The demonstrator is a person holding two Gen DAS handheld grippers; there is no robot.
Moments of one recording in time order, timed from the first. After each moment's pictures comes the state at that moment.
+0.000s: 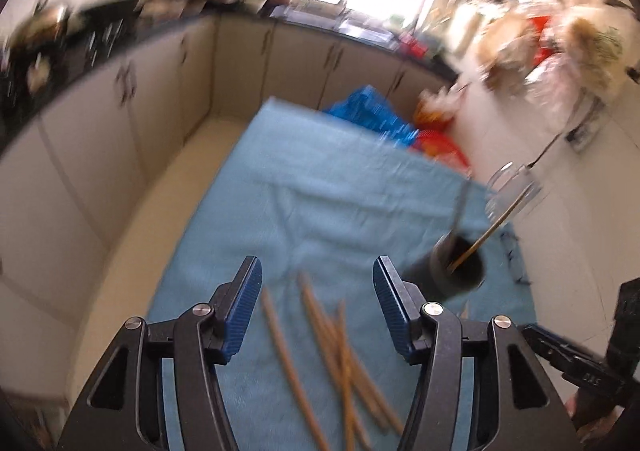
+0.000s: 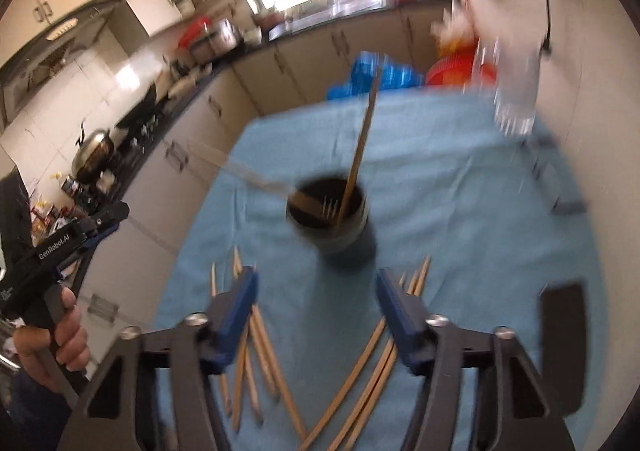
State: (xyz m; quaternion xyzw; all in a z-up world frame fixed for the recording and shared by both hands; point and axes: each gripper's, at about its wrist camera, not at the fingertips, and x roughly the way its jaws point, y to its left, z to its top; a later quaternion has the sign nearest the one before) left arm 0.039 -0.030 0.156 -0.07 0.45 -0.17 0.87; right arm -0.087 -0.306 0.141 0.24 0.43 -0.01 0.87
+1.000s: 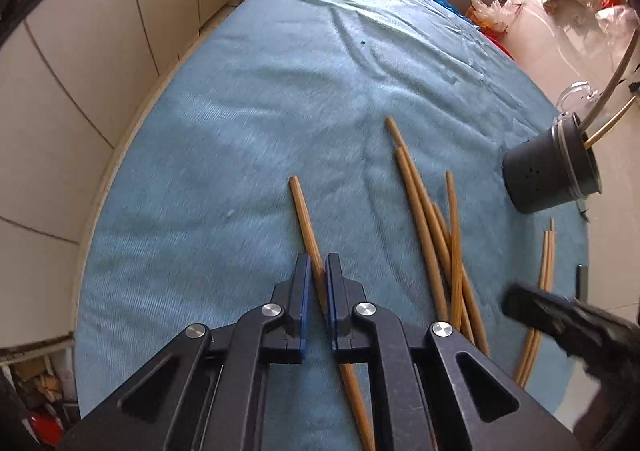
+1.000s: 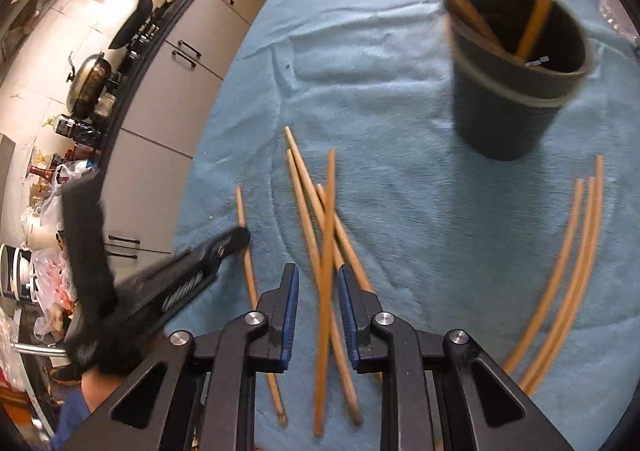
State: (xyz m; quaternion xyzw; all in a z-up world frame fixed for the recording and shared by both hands) left arm 0.053 -0.012 0.018 -0.04 0.60 -0.15 0.79; right arm 0.005 -0.194 0.037 0.26 0.58 0.07 0.77
